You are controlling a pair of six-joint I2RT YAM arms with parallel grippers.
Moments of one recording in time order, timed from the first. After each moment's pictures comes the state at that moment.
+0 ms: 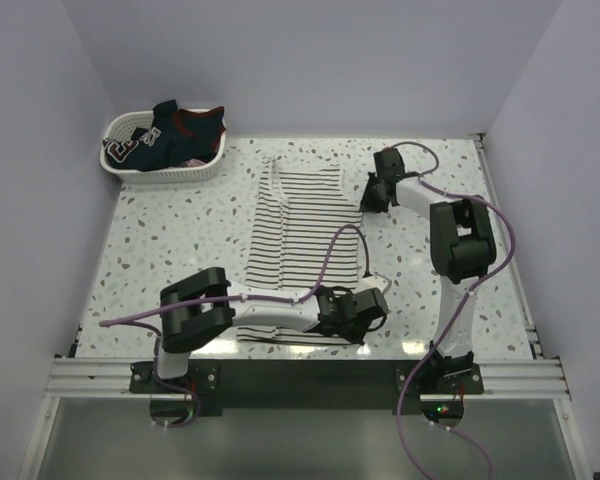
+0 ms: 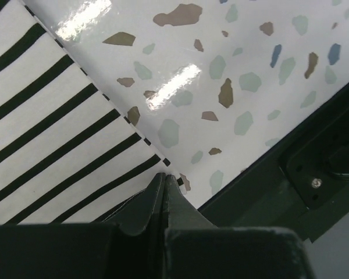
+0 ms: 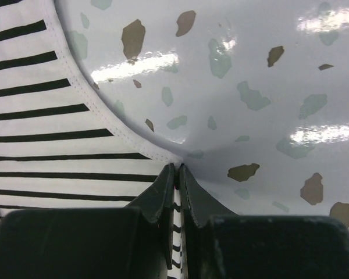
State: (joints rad) left arm -1.34 1.93 1.27 -0.37 -0.17 -0.74; right arm 0.23 2.09 1.47 -0.34 -0.02 0.54
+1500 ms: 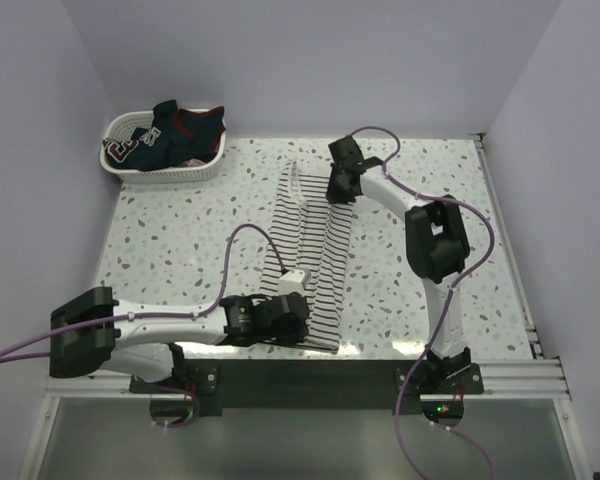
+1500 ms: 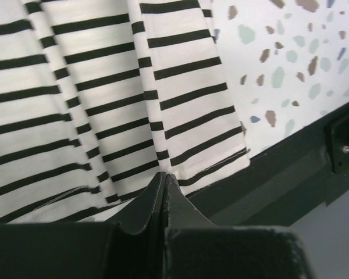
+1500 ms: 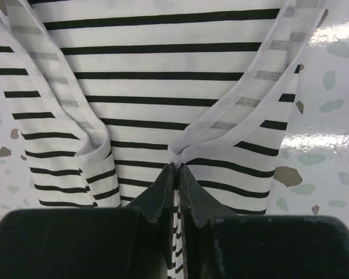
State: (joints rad) left arm -1.28 1.31 0.68 -0.25 -0.26 -0.97; right arm 0.43 2.17 1.76 -0.56 0.11 0.61
